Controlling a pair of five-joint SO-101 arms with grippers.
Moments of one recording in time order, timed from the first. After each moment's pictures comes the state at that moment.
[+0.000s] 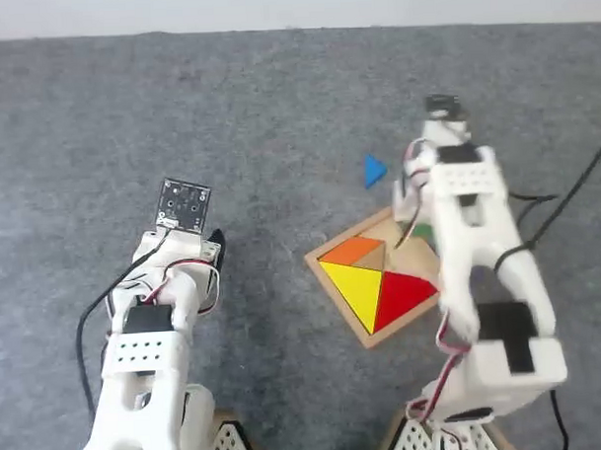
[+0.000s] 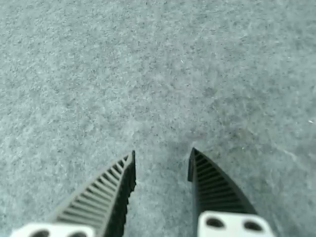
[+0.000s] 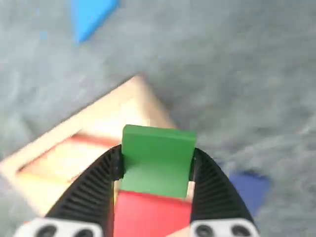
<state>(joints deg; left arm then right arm) -8.1 -50.5 80.0 27.8 -11.1 -8.6 4.2 18.1 65.7 -7.3</state>
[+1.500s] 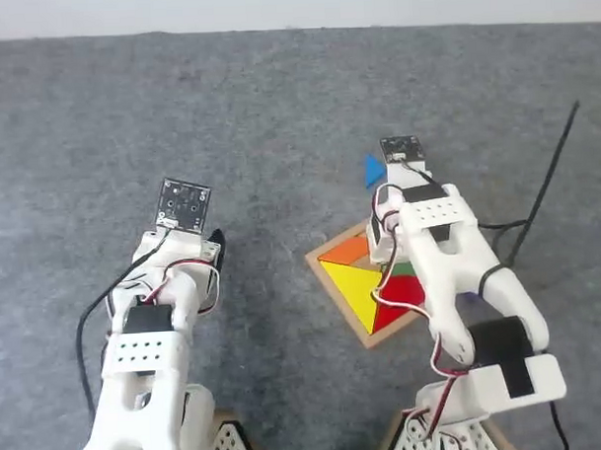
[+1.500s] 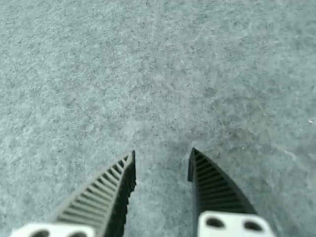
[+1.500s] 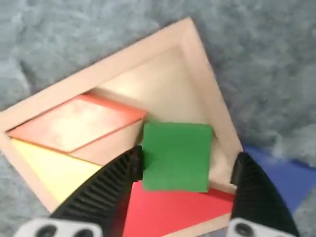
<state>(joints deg) -8.0 -50.5 80.0 27.8 -11.1 -14.5 0.4 33.1 58.4 -6.7</state>
